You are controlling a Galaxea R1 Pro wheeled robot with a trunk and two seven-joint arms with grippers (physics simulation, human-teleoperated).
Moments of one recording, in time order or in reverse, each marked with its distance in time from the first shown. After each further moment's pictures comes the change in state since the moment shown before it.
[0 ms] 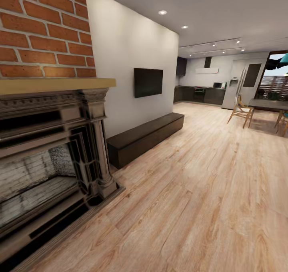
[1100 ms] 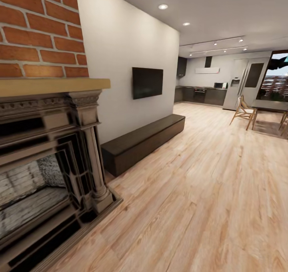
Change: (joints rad) left arm 0.001 0.001 -0.003 -0.032 0.001 -0.047 -0.007; right arm 0.001 0.004 0.185 -0.007 -0.065 -0.048 0.004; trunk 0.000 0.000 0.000
